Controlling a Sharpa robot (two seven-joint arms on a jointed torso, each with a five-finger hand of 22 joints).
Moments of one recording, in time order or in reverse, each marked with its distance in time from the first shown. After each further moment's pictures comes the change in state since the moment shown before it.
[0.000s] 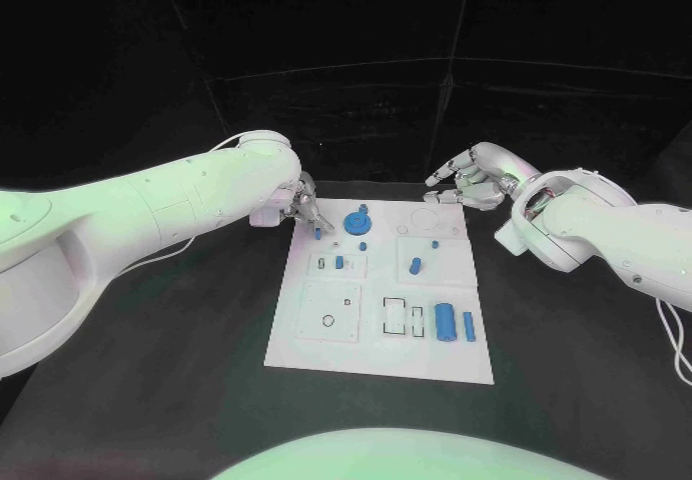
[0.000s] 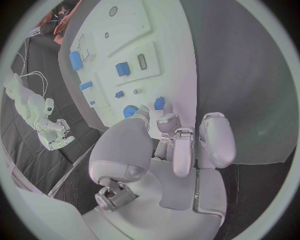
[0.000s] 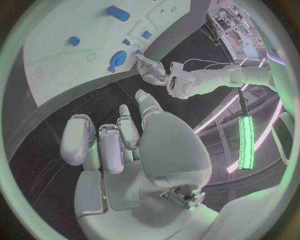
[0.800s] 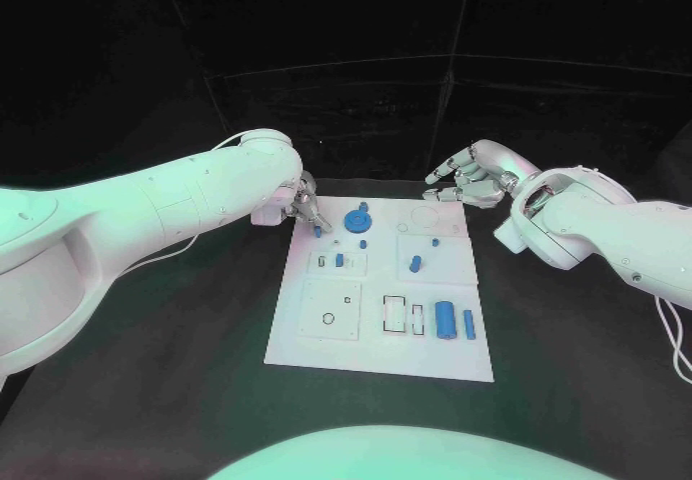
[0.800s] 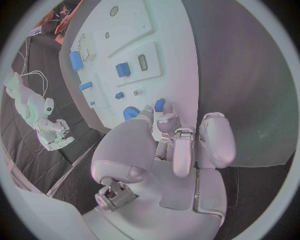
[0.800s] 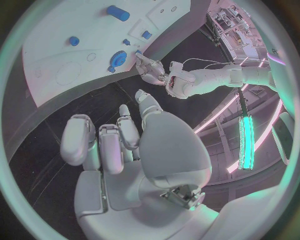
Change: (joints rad) left arm -0.004 0.013 0.000 -0.020 0.008 0.012 0.004; left_hand 0.044 0.037 0.019 -0.030 0.000 0.000 0.000 0.008 0.001 0.000 0.000 0.000 -0.004 0.000 0.000 0.000 0.000 0.000 0.001 -0.001 0.000 0.002; right arm 0.000 0.004 0.000 -0.003 0.000 0.000 0.000; right_hand 0.000 0.000 0.000 0.000 0.000 0.000 0.000 0.000 0.000 0.000 0.000 0.000 0.000 0.000 0.000 0.000 0.001 0.000 0.000 0.000 0.000 0.000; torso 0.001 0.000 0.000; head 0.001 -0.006
